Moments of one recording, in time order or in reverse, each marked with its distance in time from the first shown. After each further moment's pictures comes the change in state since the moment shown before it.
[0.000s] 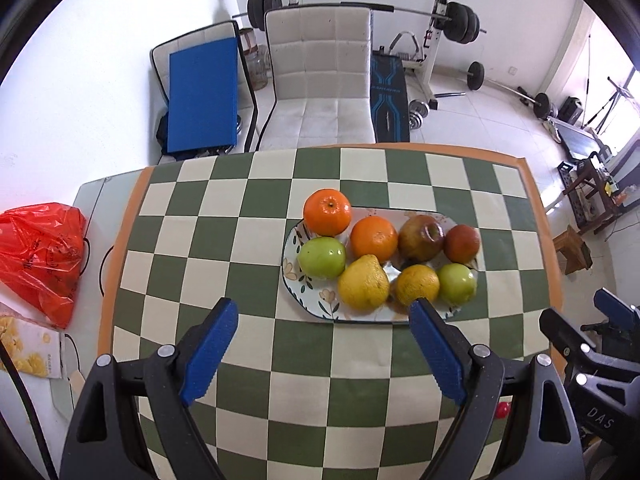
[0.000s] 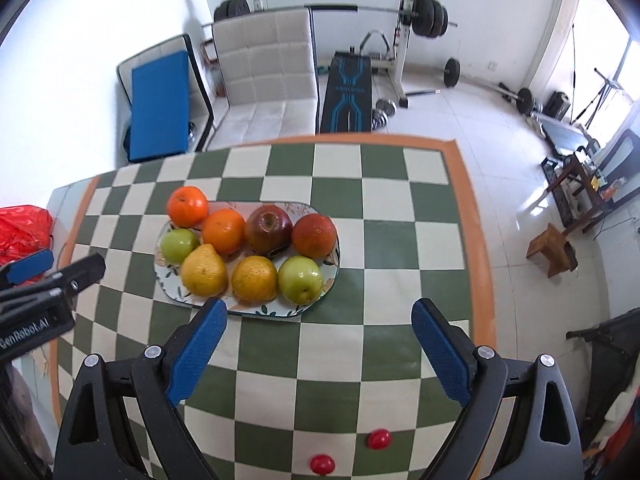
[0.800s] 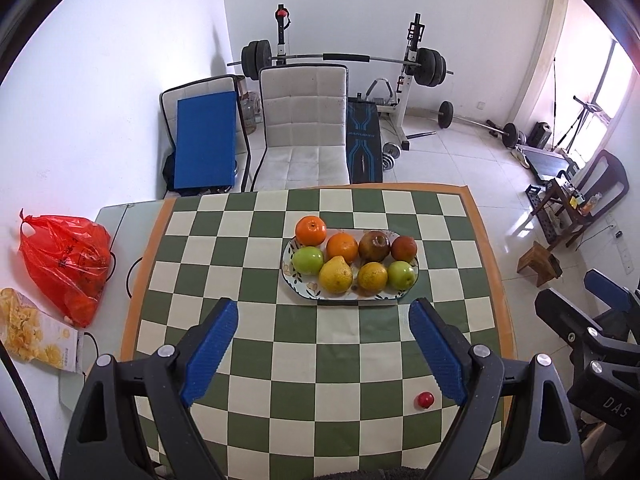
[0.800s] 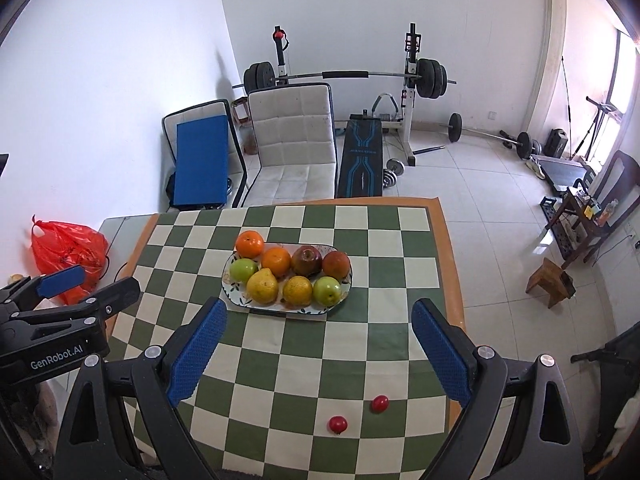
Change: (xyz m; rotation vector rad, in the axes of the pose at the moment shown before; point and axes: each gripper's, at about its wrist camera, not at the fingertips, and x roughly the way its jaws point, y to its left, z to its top) left arm -0.153 0.000 -0.054 0.008 -0.172 -0.057; right arm -0.192 0.012 -0.054 -0.008 -0.212 0.064
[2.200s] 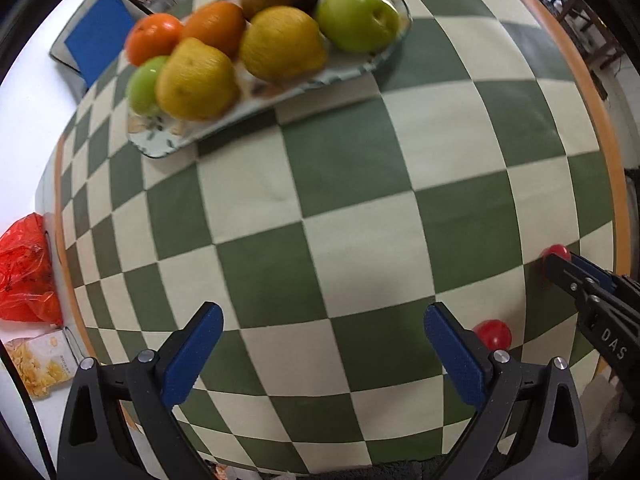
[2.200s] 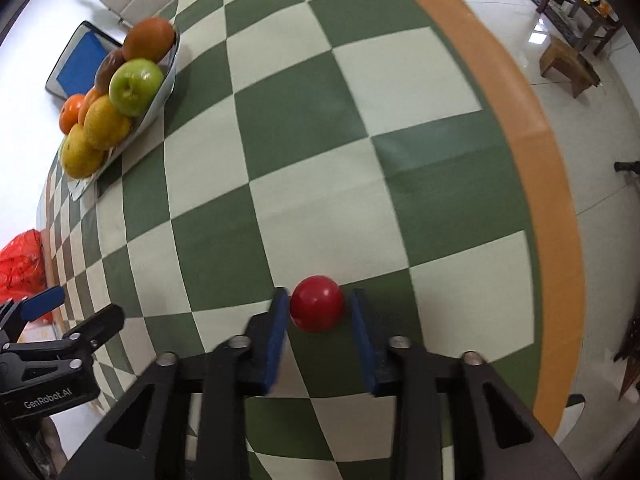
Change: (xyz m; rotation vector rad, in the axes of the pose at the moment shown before) left arm 0.270 -0.119 -0.119 0.317 0.622 0.119; right arm 0.277 -0.149 -0.209 0.409 0.583 0.057
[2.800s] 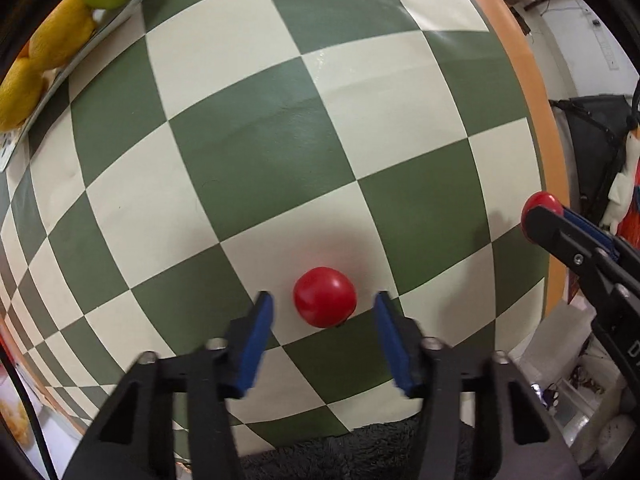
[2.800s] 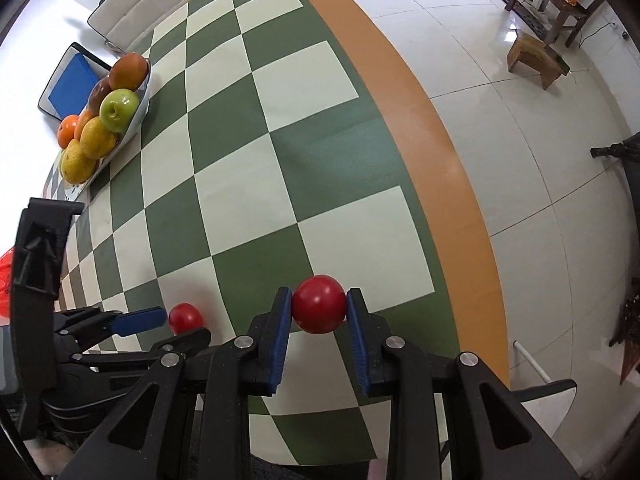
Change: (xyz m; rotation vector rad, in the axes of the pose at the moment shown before) left arm 0.024 -0.103 -0.034 0.193 0.146 -0.264; right arm -0.050 -0.058 -0.035 0.059 -0.053 -0.050
